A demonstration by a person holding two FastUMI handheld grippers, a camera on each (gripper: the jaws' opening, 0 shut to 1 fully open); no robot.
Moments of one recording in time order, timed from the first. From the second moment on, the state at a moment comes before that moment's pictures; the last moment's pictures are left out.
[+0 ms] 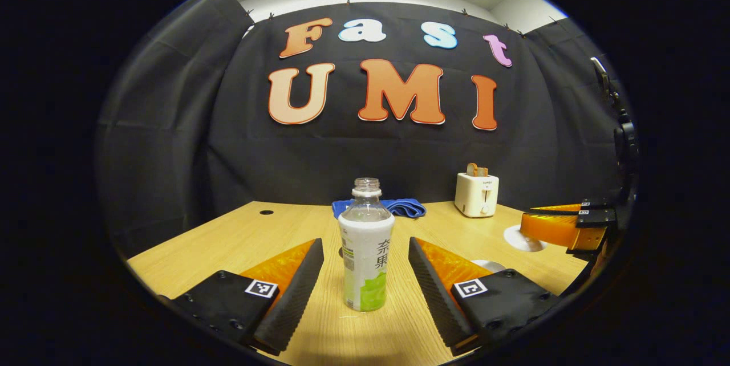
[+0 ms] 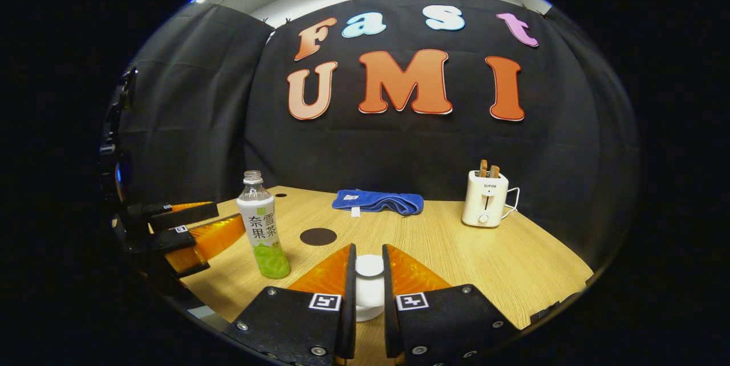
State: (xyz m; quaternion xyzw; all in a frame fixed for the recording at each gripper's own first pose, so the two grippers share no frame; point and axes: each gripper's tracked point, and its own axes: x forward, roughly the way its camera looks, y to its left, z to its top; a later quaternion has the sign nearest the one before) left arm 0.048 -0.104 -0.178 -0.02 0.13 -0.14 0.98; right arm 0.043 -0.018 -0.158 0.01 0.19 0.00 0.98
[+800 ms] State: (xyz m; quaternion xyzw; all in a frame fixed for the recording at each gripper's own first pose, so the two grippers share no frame) left arm 0.083 -0.118 -0.239 0.00 0.18 -0.12 0.98; right arm 0.036 -0.038 -0.164 0.03 0.19 -0.01 0.98
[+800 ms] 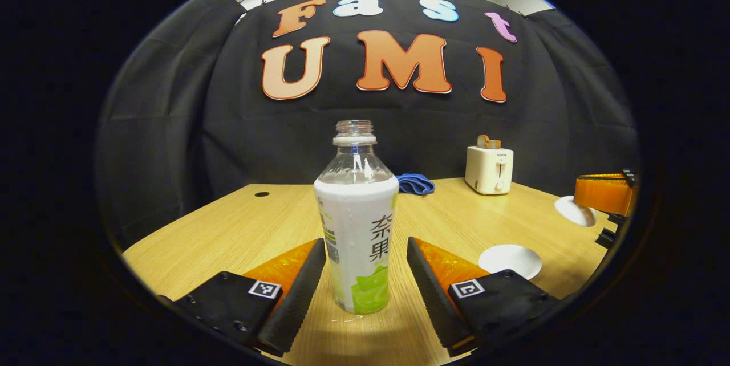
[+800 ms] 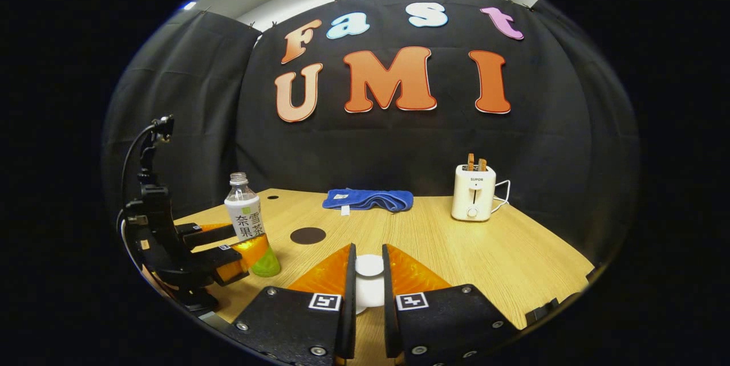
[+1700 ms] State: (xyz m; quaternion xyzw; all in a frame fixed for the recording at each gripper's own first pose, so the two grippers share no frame) left arm 0.096 -0.109 -0.236 0.04 0.17 -0.12 0.98; right arm 0.031 -0.050 -0.162 0.04 0.19 -0.02 0.98
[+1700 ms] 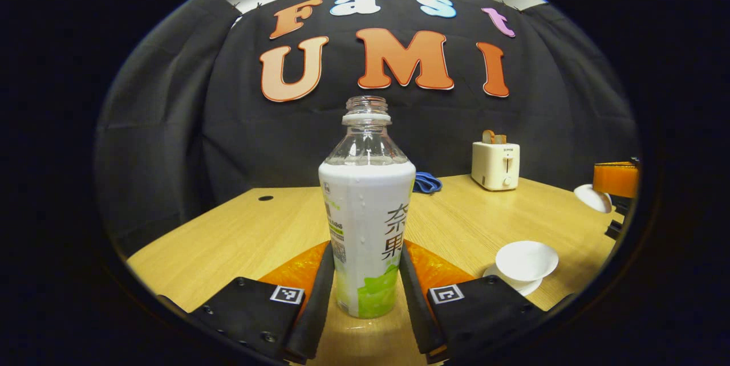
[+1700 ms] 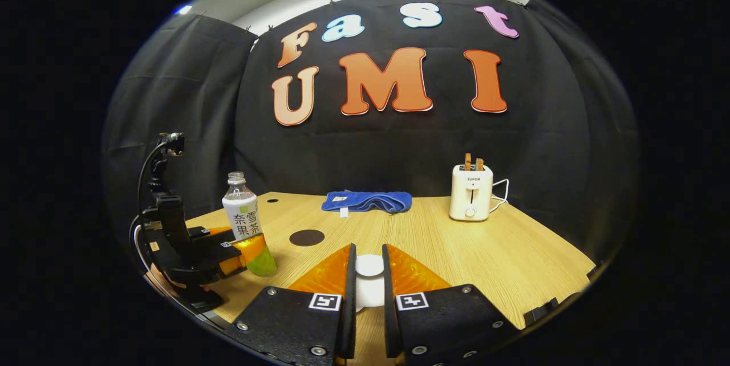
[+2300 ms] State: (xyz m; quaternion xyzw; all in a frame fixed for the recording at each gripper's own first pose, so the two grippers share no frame) left arm 0.091 -0.099 -0.223 0.23 0.15 -0.12 0.95; right arm 0.026 -0.065 -0.156 0.05 0.18 -0.03 0.98
